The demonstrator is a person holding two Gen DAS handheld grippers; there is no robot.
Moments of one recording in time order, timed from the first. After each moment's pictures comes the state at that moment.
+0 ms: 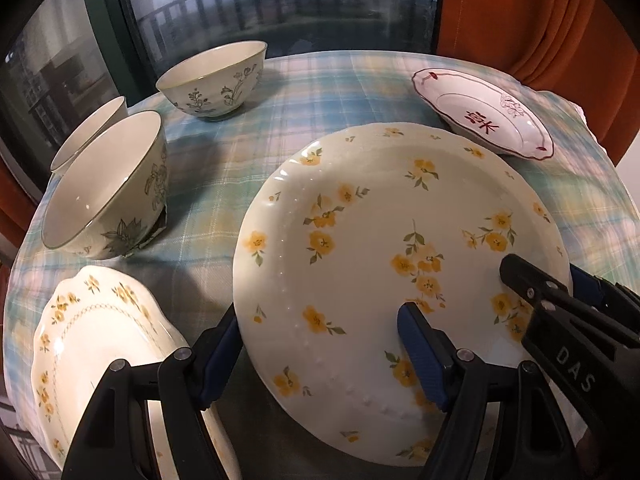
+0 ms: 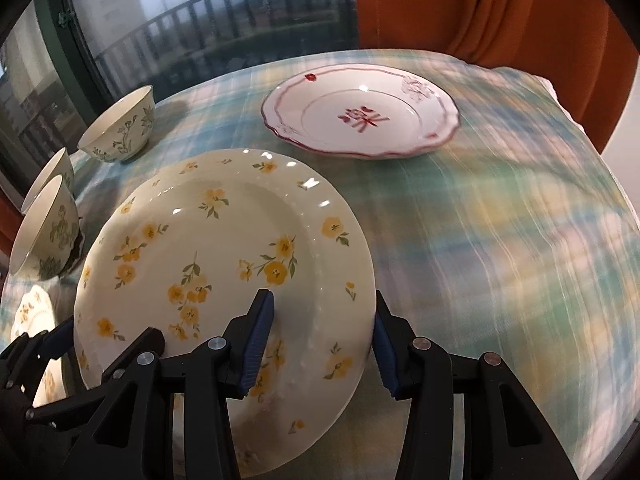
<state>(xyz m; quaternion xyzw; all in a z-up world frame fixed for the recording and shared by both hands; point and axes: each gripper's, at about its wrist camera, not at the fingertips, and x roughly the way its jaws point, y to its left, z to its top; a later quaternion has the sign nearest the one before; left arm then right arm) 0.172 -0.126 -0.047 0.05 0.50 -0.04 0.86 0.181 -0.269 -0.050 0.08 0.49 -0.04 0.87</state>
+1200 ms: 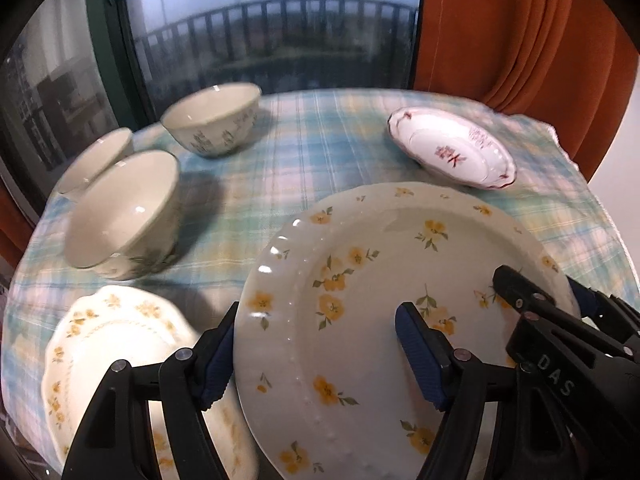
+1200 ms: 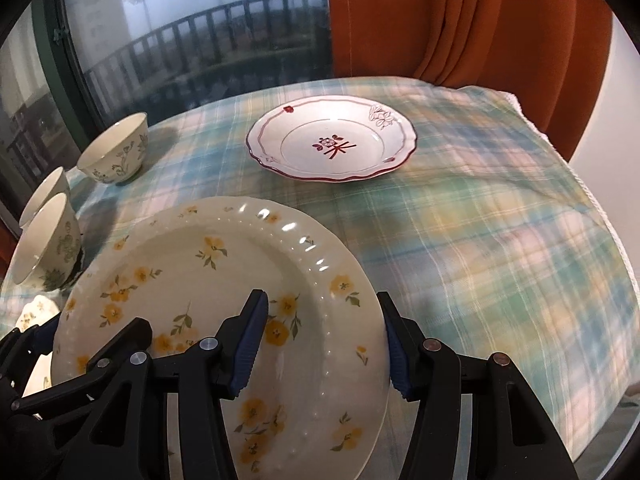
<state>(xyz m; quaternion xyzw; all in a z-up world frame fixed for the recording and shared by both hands) 0.150 -0.117 -0.014 0.04 0.45 -0.08 0.89 0.152 -0.265 -0.020 0.07 0.45 -0.09 0.89</state>
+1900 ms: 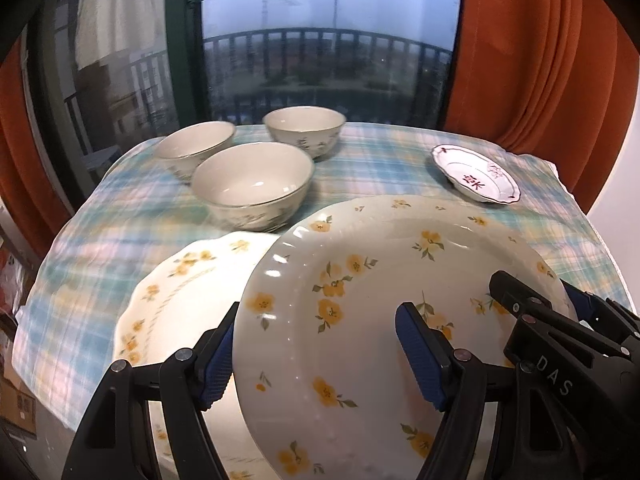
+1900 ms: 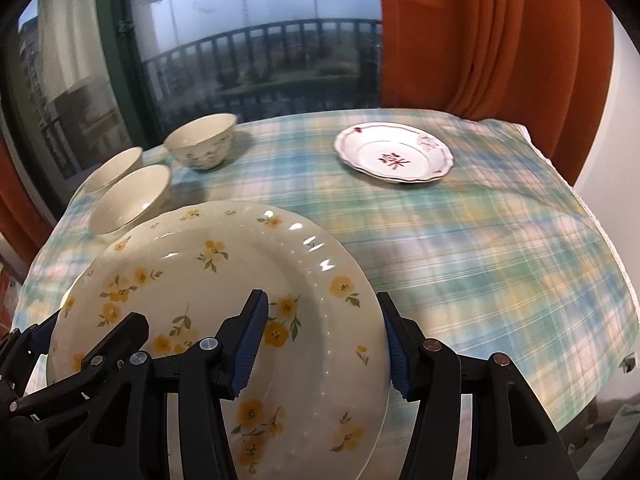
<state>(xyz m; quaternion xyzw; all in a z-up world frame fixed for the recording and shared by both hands) 0.075 -0.018 0.010 -0.01 0.41 -0.05 0.91 0.085 -0.174 0.015 0.04 0.41 -0.05 0.91</state>
